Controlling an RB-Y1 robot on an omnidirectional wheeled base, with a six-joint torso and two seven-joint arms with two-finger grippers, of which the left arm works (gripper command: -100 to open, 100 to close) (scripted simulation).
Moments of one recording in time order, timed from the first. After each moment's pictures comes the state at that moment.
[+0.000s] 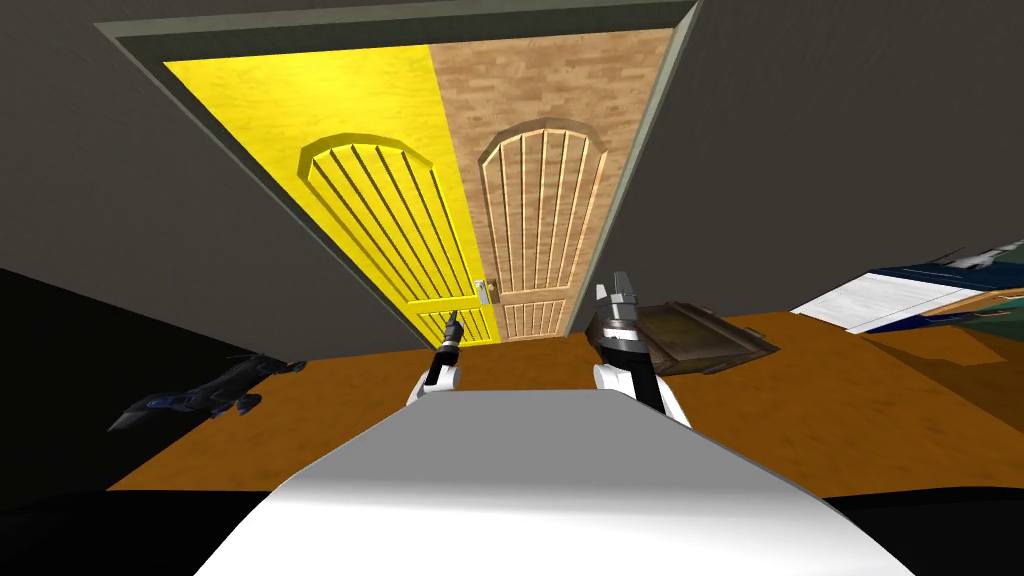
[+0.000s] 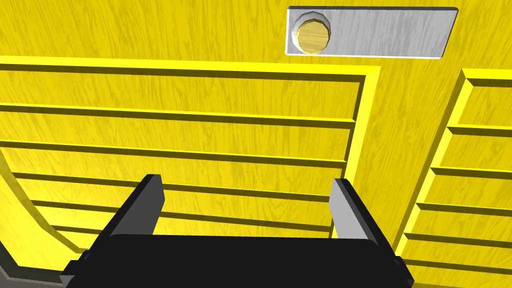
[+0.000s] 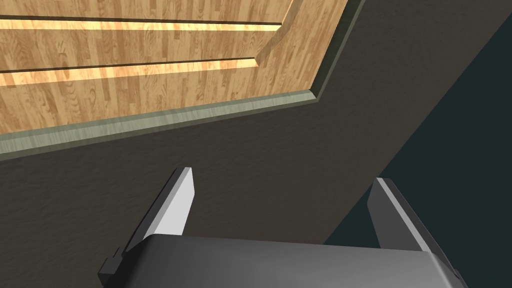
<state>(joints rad) 0.22 0.15 0.05 -1.57 0.11 -0.32 0.03</state>
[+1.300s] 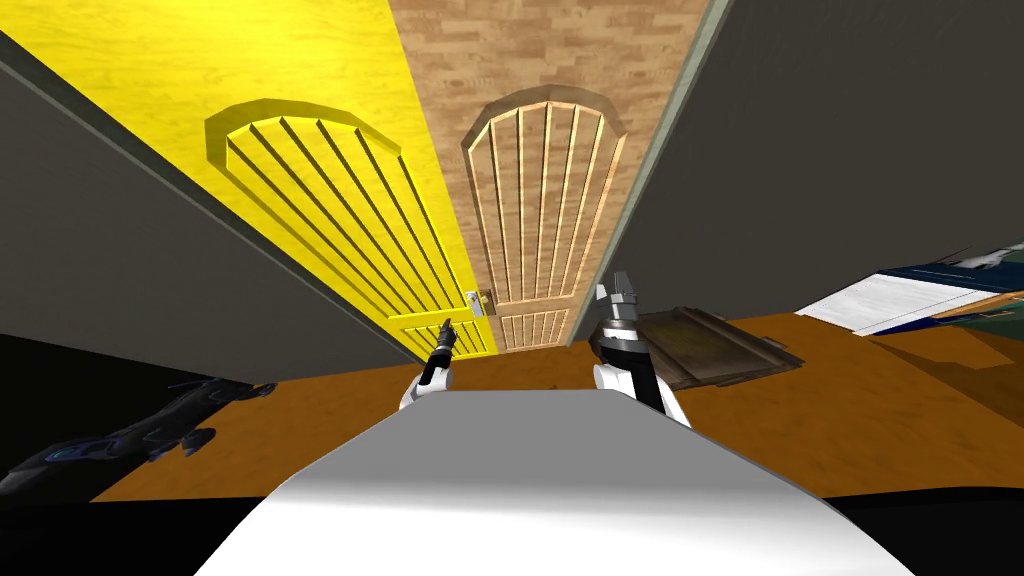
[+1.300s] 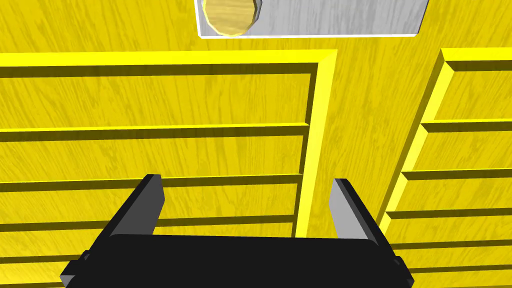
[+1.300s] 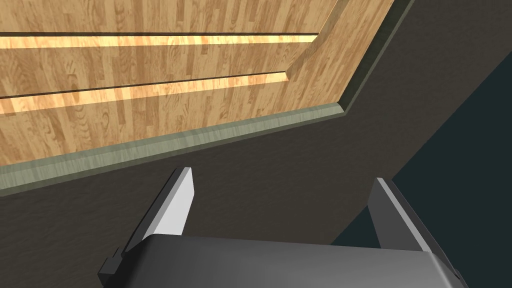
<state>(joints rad) 0.15 0.21 0.12 -1.34 0.13 -0.30 0.07</state>
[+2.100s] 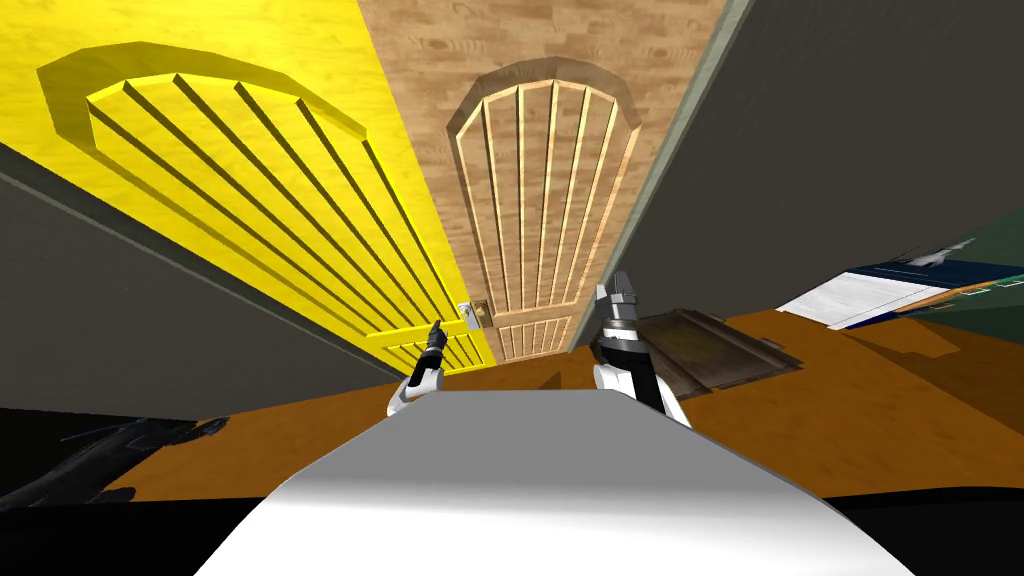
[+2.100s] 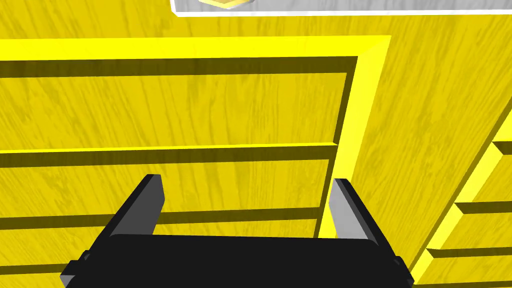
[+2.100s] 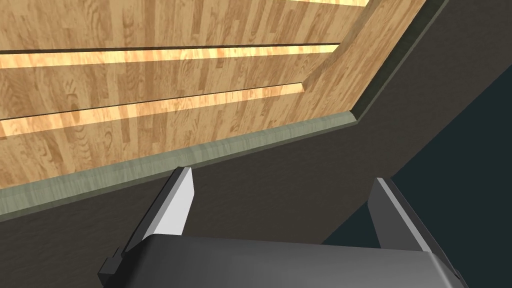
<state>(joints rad) 0.14 0.27 0.18 -1.30 0.16 -0.30 0.10</state>
